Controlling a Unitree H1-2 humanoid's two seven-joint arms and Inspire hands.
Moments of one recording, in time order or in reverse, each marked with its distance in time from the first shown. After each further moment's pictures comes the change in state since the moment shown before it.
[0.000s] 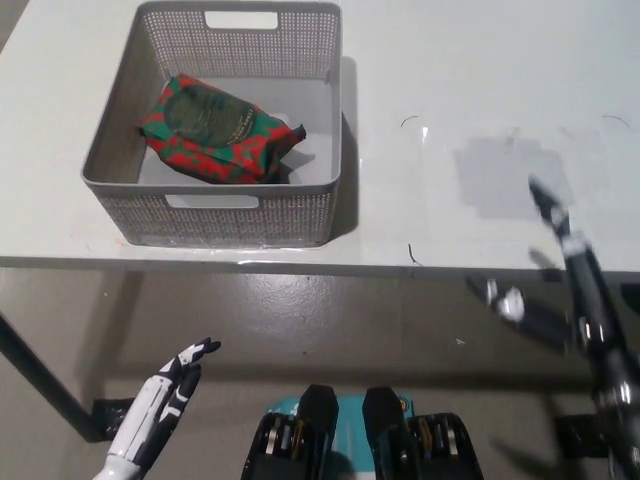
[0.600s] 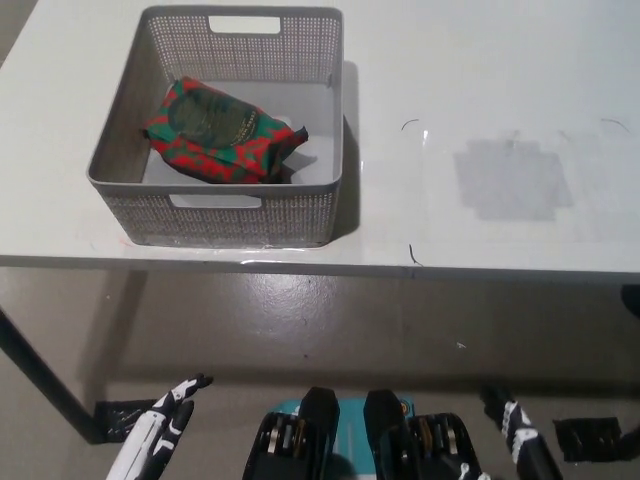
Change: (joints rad) left_arm 0.078 0.001 0.001 0.006 -0.003 -0.010 0.000; right_arm 0.317 0.094 0.085 0.207 0.175 -0.261 0.060
